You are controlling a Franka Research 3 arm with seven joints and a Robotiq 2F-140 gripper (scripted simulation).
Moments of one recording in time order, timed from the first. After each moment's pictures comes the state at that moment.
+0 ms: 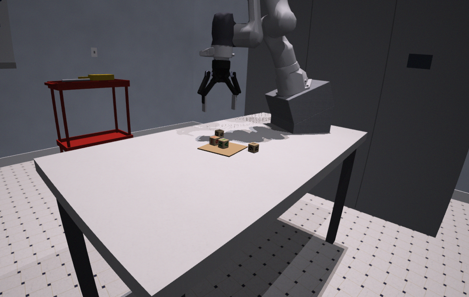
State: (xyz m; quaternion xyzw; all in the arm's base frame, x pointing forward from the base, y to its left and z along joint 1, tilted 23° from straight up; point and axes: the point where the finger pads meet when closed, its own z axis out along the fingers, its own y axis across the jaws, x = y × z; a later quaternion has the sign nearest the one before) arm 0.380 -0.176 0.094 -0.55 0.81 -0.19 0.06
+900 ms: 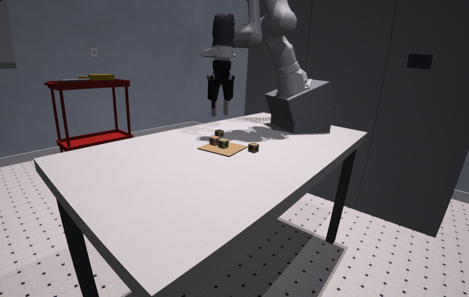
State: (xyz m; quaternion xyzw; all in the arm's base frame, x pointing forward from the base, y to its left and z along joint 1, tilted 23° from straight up) arm 0.381 -0.172 0.091 -0.62 0.76 -0.20 0.05
